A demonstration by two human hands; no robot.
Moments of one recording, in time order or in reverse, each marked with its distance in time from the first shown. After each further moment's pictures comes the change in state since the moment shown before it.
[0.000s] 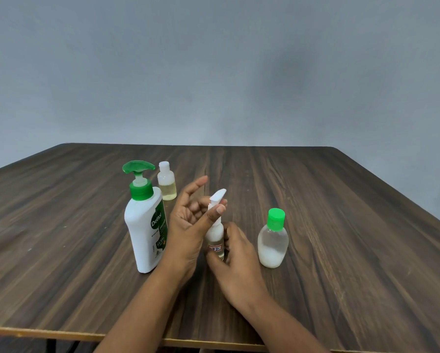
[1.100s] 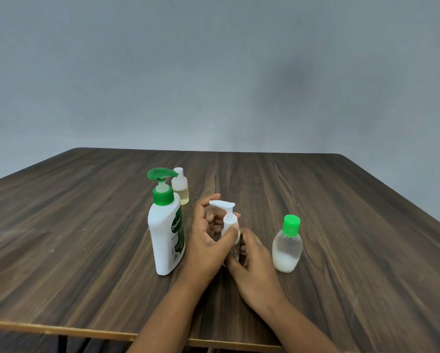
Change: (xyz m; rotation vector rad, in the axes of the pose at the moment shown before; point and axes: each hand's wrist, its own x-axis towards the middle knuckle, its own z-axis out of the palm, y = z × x) left_hand -0.008 -0.011 -0.013 0.222 -0.041 0.133; right_hand 0.001 0.000 0.000 0.037 -0.023 0.012
